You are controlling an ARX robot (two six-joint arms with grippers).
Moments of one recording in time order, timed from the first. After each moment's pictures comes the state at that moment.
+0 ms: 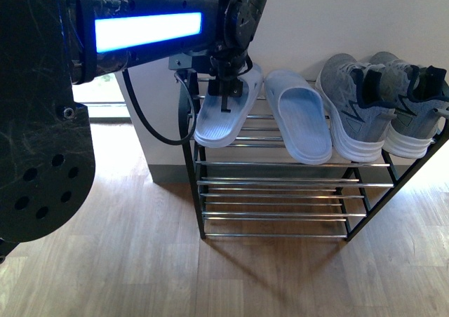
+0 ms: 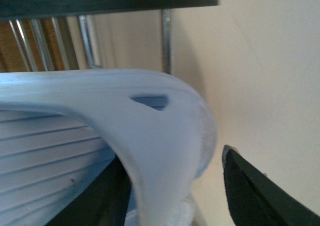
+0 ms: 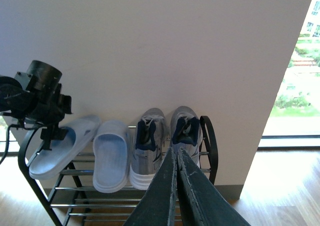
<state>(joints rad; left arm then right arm) -0.45 3.15 2.88 -0.50 -0.29 -1.83 0.00 0.01 0.02 0.00 0.00 0.00</state>
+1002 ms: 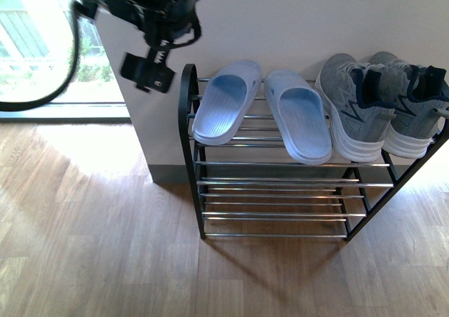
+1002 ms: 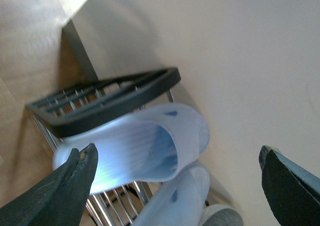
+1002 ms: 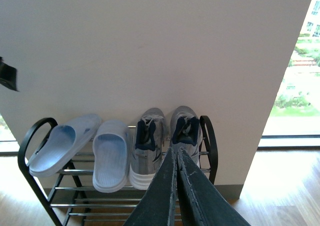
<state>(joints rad) -0.47 2.20 1.48 -0.02 -0.49 -1.50 0.00 0.01 0.02 0.00 0.00 0.00</state>
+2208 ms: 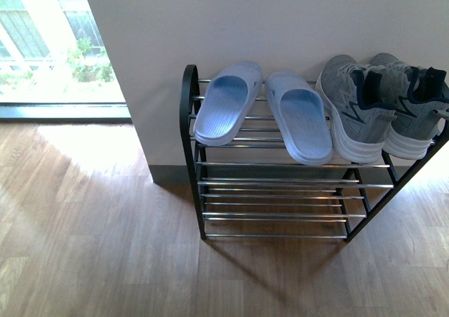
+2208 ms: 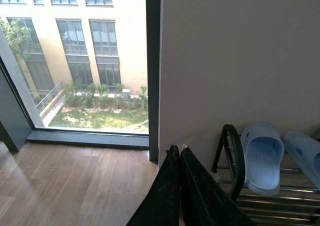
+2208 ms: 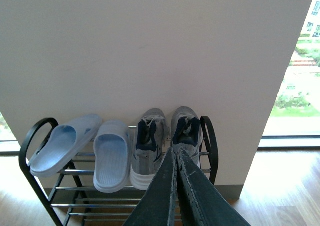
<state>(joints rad) -0.11 0.73 0.11 0.62 -0.10 -0.01 0.00 0.01 0.02 0.00 0.00 0.00</state>
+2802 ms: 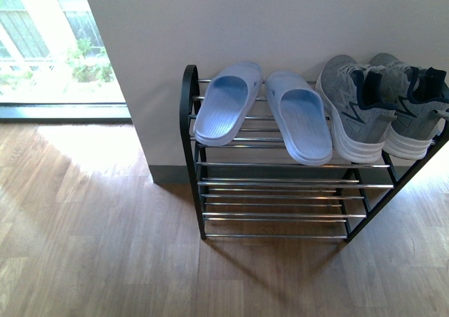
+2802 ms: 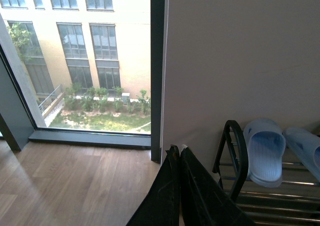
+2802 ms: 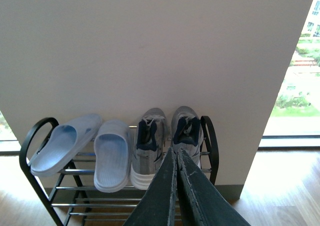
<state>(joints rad) 0.00 0.46 0.01 0.45 0.00 -0.01 0.00 0.01 0.02 0.00 0.00 0.00</state>
